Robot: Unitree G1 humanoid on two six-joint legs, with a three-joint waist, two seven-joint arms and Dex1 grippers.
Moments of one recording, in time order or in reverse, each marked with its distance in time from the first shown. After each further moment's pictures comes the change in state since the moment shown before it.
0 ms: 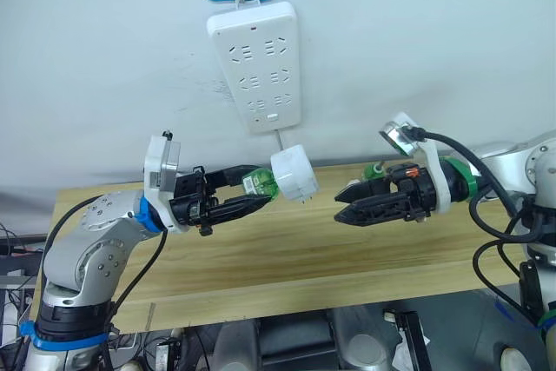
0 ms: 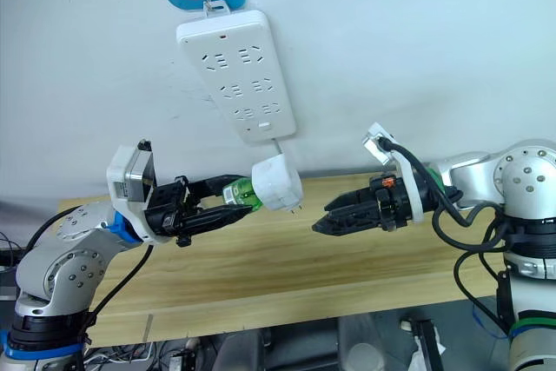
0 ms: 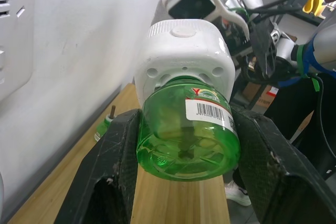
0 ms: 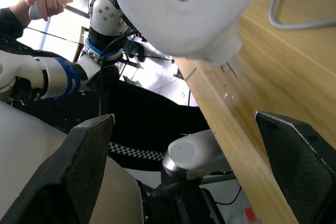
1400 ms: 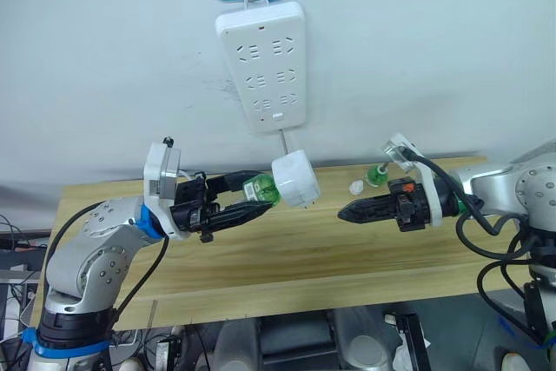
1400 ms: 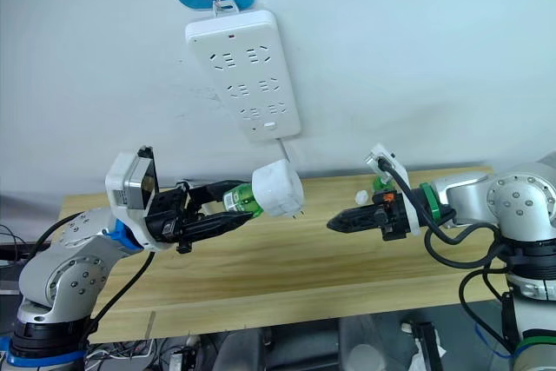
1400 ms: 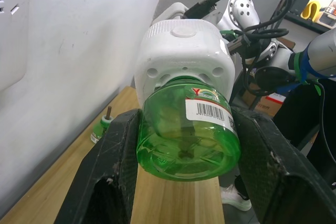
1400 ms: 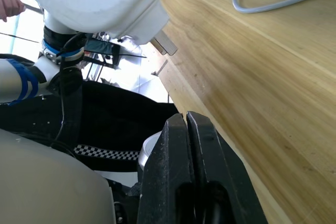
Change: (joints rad) left arm 0.019 -0.009 -0.001 -0.019 -0.003 -0.013 -0.014; right arm 0.111 -0.003 0.006 -0.064 -0.122 -0.071 0.005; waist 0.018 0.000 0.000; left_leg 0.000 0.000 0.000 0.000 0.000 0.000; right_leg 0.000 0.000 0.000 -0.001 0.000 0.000
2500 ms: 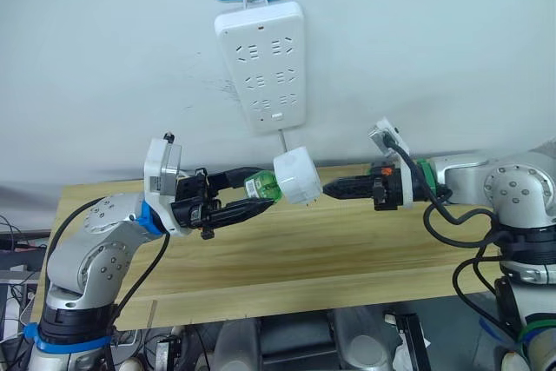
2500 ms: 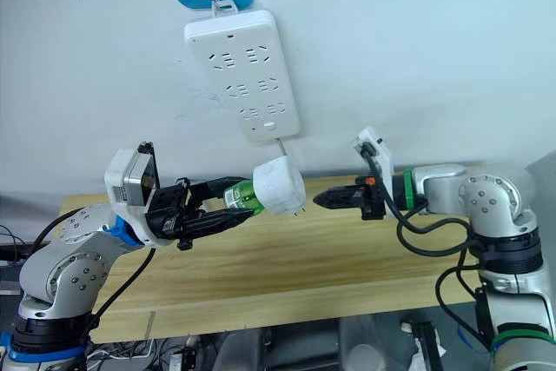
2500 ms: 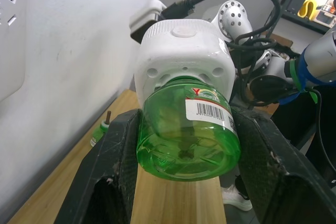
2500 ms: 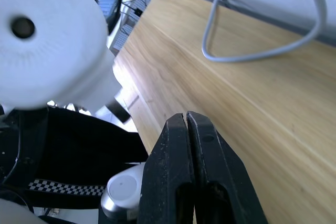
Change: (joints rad) left arm -0.021 0.000 -0.006 0.002 0.000 0.002 0.000; right arm -0.055 0.143 0.028 0.018 -0.219 -0.138 0.005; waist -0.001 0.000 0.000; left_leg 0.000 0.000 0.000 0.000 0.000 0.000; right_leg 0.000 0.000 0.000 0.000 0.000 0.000
